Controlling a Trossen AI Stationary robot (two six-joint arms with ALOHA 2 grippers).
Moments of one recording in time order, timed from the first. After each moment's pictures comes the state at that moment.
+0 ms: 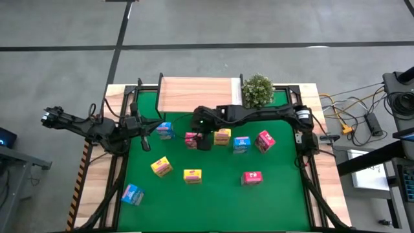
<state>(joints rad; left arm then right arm) -0.32 0.53 0.54 0.02 -0.67 0.16 -0.07 2.02 1.79 -0.63 -0.03 -0.05</state>
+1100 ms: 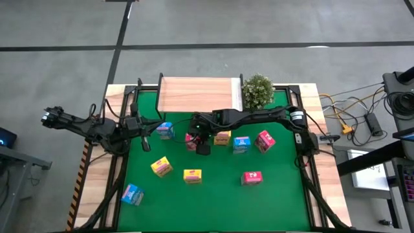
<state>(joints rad) -0.32 0.53 0.54 0.00 -0.67 0.17 -0.07 2.07 1.79 -0.64 -0.08 -0.04</state>
